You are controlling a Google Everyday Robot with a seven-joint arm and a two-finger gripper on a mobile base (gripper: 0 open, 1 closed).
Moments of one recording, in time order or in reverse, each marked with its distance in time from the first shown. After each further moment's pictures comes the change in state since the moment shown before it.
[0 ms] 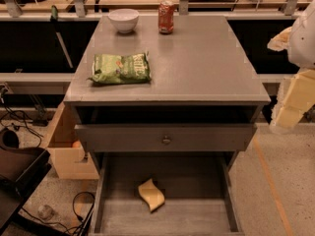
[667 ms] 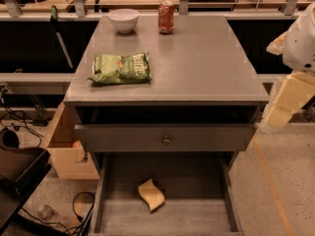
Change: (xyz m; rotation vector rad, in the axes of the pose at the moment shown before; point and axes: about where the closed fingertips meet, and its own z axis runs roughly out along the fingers) arm -0.003 -0.002 0.010 0.001 -0.022 0.074
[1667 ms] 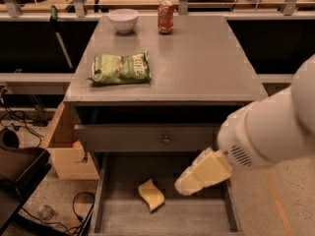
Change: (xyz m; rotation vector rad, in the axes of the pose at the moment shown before) arm -0.059 0.120 0.086 -0.017 -0.208 0.392
